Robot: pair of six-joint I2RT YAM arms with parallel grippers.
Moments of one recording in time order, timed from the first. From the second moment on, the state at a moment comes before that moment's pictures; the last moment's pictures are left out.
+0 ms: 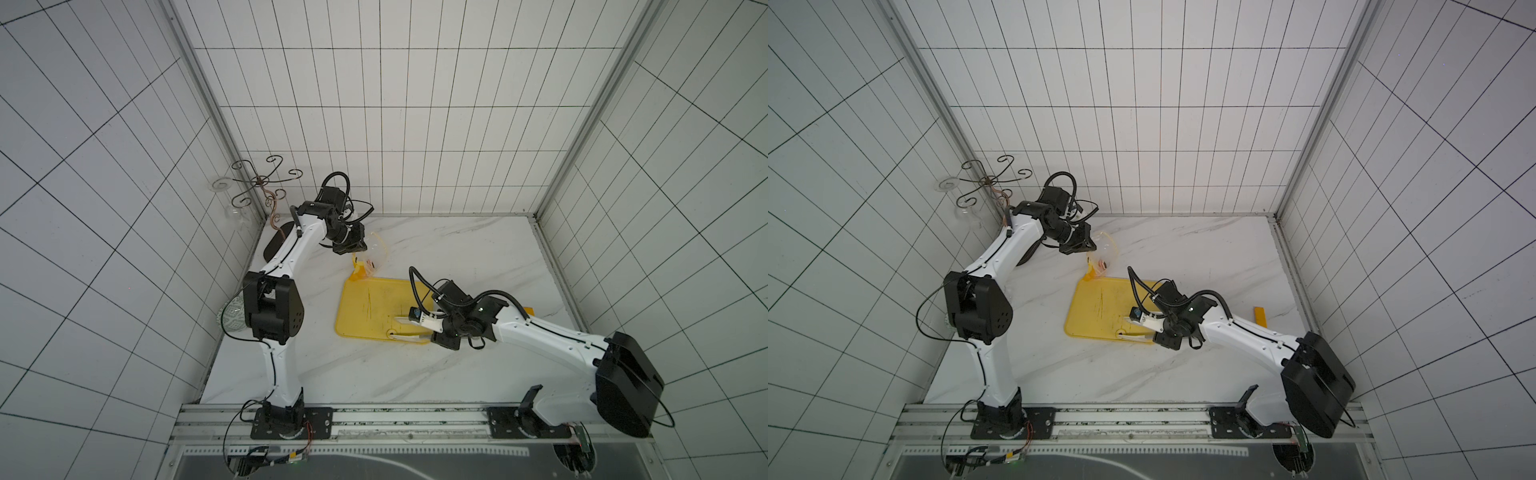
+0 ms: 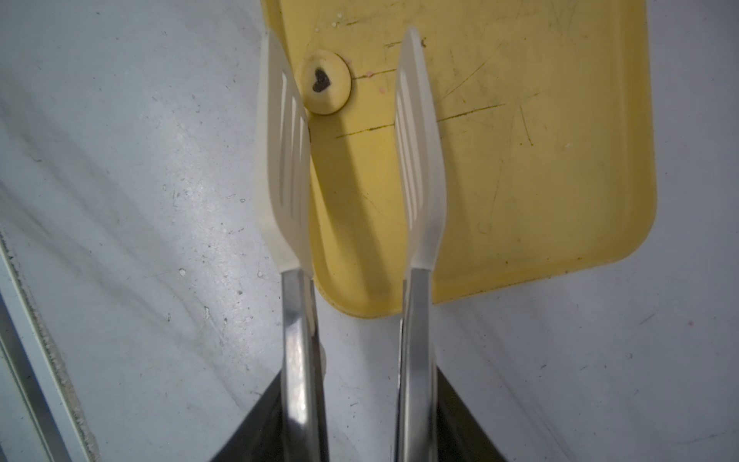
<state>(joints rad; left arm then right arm) -0.21 1.99 1.93 -1.09 0.49 -0.36 0.82 1.39 0.88 -0.65 -0.05 -0.52</state>
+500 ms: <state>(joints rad) -0.21 1.99 1.93 -1.09 0.49 -0.36 0.84 1.48 0.88 -0.63 -0.04 -0.52</state>
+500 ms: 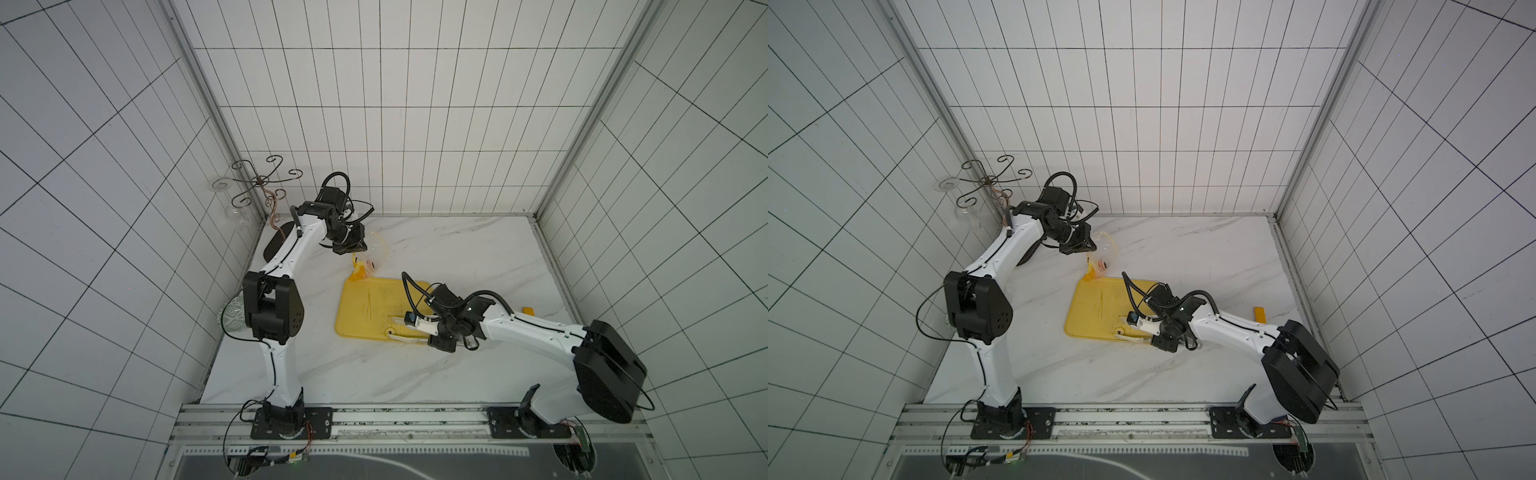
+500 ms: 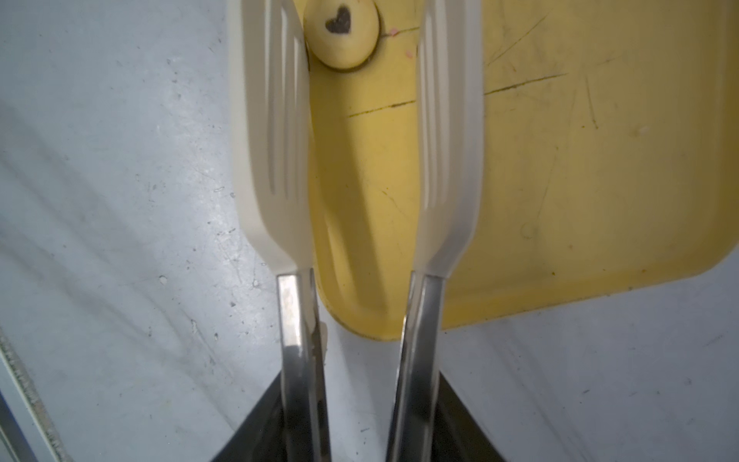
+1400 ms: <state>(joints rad) -0.21 1.99 1.92 -1.09 0.49 -0.35 0.86 1.57 0.96 -0.66 -0.01 -0.51</state>
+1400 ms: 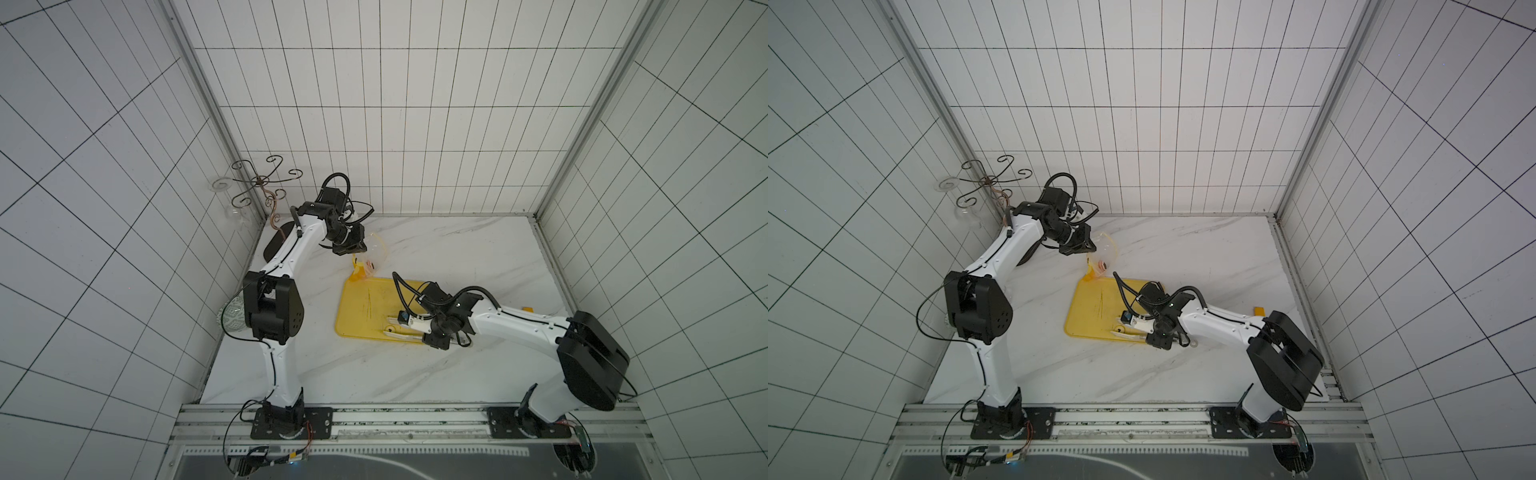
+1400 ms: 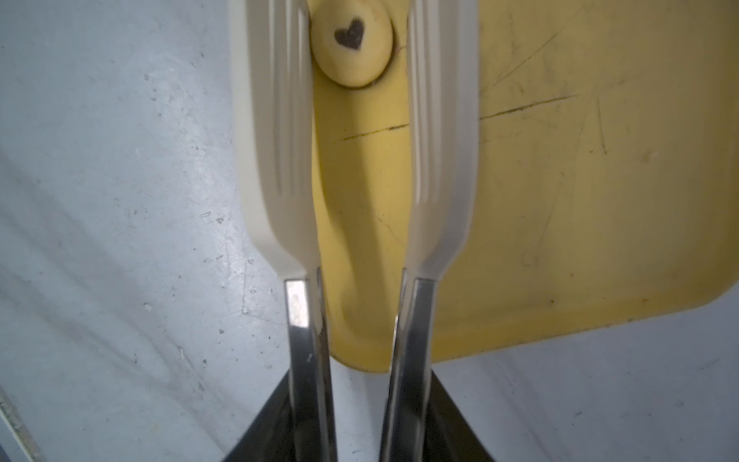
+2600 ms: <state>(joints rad) -0.21 1.99 1.91 -1.09 0.50 -0.35 0.68 1.44 1.32 -0.72 -0.03 -0.43</state>
